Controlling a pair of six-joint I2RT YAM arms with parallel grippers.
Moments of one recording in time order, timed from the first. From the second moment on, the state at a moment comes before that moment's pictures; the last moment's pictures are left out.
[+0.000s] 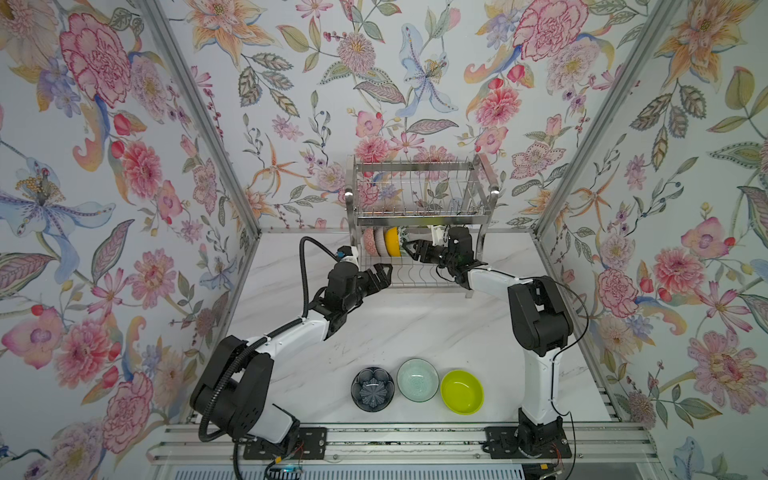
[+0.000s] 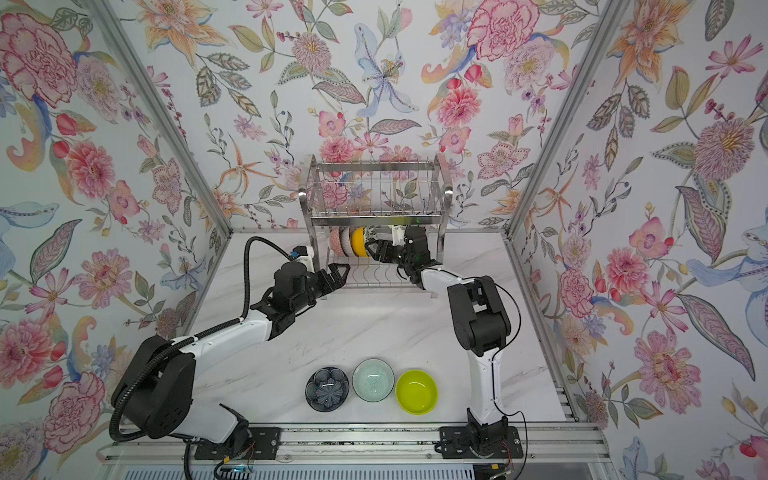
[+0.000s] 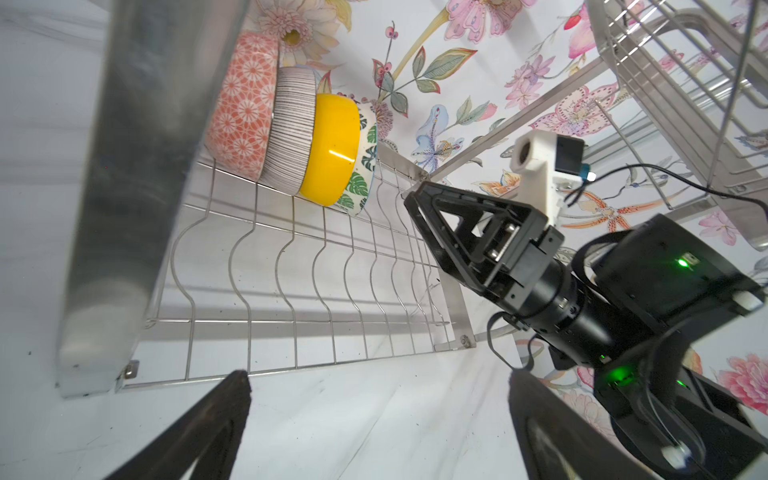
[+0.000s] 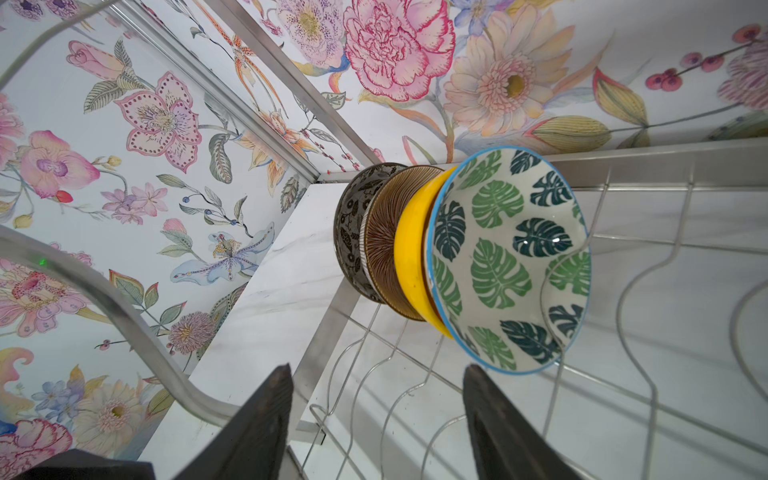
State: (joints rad) left arm -0.51 1.49 0.87 0.26 0.05 -0.81; right arm 0.39 2.08 1.41 0.36 -0.51 0.52
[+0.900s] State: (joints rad) left arm -0.51 1.22 0.87 -0.27 -0.17 -0.84; right arm 0.60 1.61 1.03 0.12 -0.07 0.28
